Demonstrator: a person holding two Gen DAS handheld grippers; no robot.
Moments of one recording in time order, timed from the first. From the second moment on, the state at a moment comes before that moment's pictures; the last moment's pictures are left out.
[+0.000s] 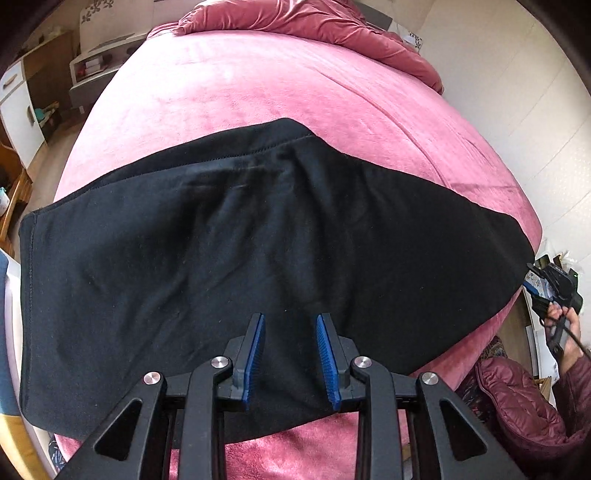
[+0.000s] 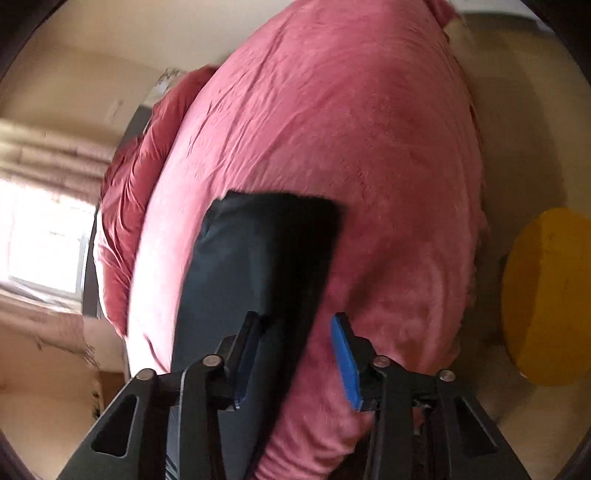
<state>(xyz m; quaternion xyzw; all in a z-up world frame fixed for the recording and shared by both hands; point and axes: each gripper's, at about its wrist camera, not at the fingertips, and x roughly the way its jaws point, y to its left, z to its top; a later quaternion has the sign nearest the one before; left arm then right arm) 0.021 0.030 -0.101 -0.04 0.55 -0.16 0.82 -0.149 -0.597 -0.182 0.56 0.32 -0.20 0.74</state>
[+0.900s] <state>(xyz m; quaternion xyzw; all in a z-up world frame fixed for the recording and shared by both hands) 0.039 -0.011 -0.108 -0.09 0.53 -0.23 0.81 -0.011 -0.383 -0.034 0.29 0.40 0.10 0.86</state>
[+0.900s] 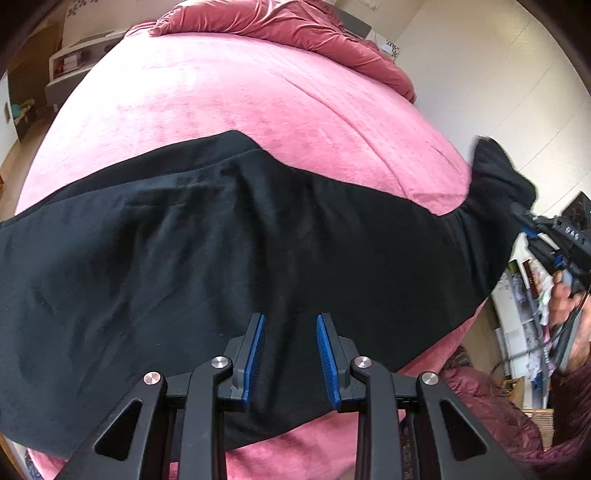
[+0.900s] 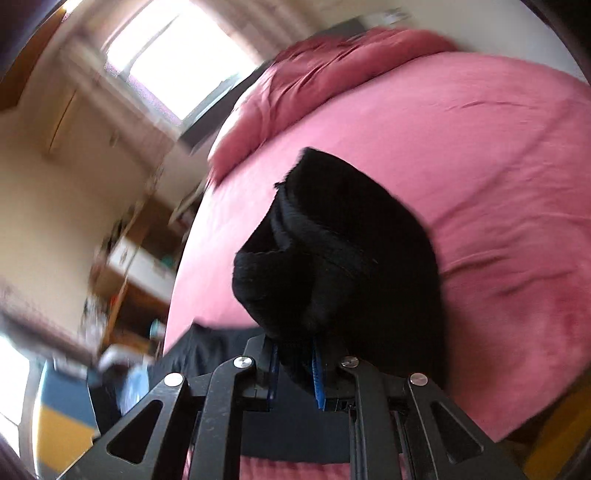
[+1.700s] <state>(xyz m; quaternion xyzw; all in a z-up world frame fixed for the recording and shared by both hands) 0.074 -0.024 -0.115 -0.25 0.56 -0.29 0.73 -0.011 -0.181 -0.114 0.05 0.54 0.25 0.80</state>
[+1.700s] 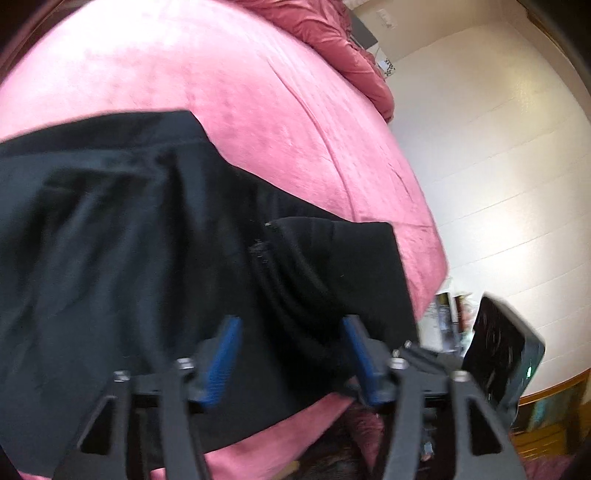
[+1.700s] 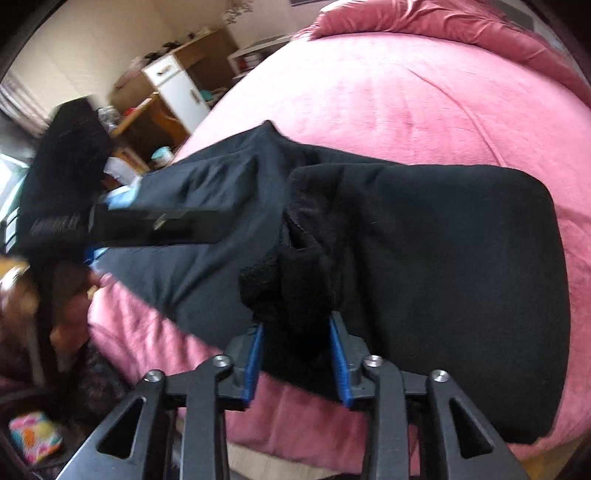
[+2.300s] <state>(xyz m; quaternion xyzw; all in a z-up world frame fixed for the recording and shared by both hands) 0.088 -0.069 -0.145 -0.25 0.62 -0.29 0.69 -0.089 -0.355 -0.115 0.15 0.56 0.05 0.82</state>
